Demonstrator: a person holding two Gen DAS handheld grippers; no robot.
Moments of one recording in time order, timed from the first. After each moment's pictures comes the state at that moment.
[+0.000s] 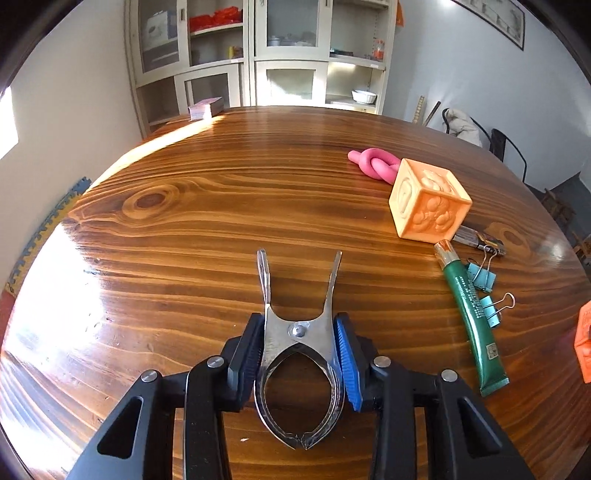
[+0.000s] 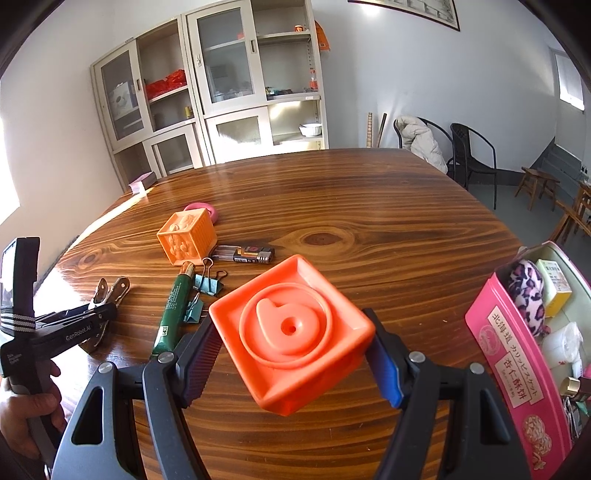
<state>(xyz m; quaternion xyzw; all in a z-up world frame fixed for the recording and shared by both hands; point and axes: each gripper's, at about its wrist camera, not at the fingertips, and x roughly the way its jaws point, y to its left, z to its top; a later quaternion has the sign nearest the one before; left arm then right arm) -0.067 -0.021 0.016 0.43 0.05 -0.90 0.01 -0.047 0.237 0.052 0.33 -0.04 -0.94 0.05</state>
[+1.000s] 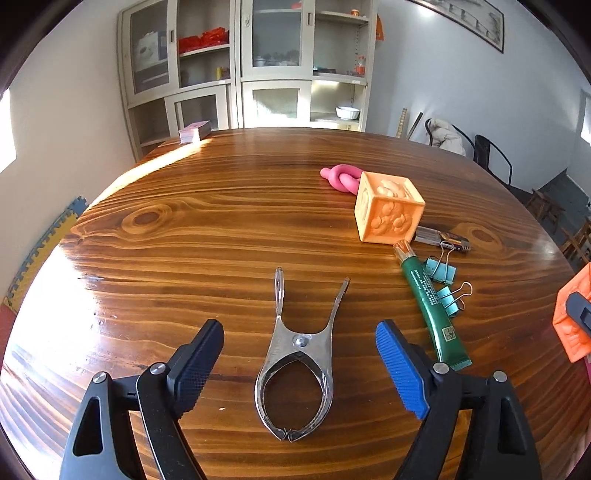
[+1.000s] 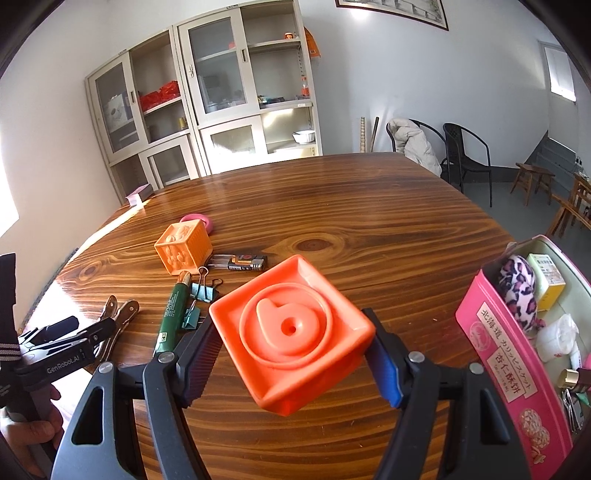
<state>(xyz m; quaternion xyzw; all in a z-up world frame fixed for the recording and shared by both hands) -0.046 0.003 0.027 0.40 0.01 -0.92 0.01 -0.045 0.246 0.054 0.32 -0.06 -0.94 0.04</state>
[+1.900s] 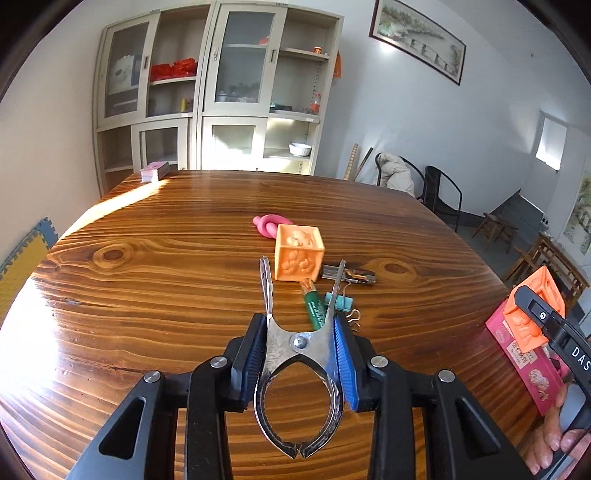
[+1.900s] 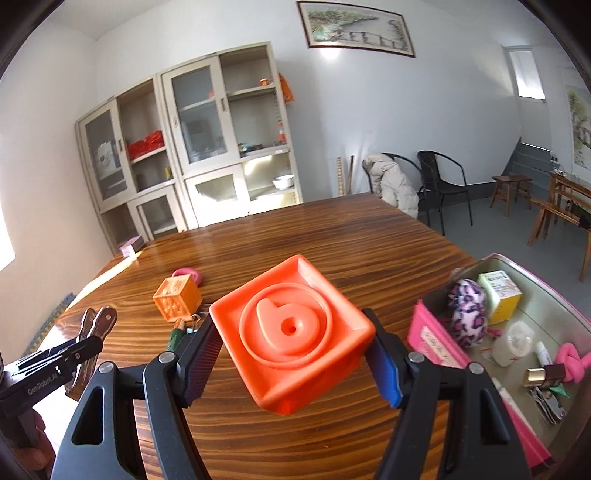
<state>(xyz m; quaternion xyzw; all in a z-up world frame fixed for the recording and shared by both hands) 0.009 0.042 0.087 0.32 0.06 -0.94 -0.10 0.002 0.282 0.091 0.23 -0.10 -0.97 -0.01</state>
